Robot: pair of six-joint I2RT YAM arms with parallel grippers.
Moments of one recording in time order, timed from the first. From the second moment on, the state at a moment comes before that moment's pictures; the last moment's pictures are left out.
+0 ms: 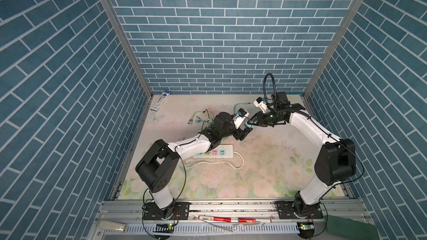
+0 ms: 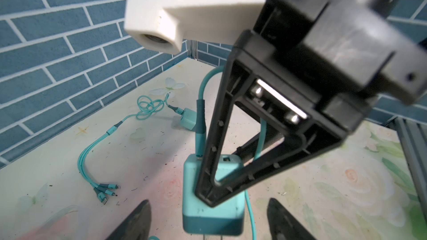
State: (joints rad) left arm -0.75 1.69 1.07 0.30 0.26 0.04; right arm 0.32 1.68 1.42 -0.76 -0.74 0.17
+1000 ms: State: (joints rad) left arm -0.65 0.88 0.86 -0.46 -0.31 -0.17; right arm 0.80 1.81 1.48 -0.75 -0.41 -0.36
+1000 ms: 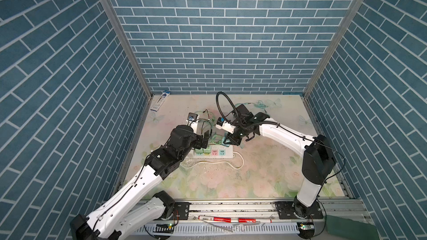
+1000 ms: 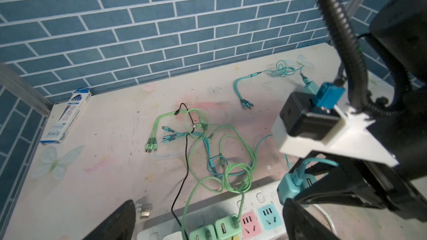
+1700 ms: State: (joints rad) left arm -0.60 0.70 0.76 -0.59 -0.40 -0.31; right arm 0.94 1.83 1.39 -0.47 -0.25 -0.59
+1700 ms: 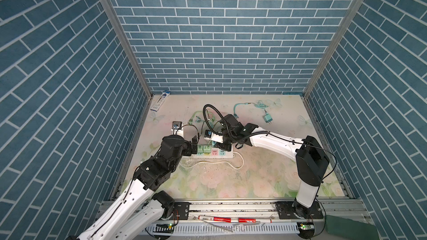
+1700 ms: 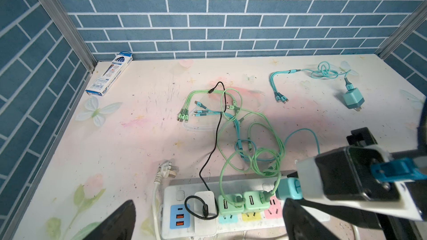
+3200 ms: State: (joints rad) left arm -0.57 0.62 0.74 -0.64 -0.41 -0.34; right arm 0.94 1.95 1.39 -0.42 -0.34 -0.64
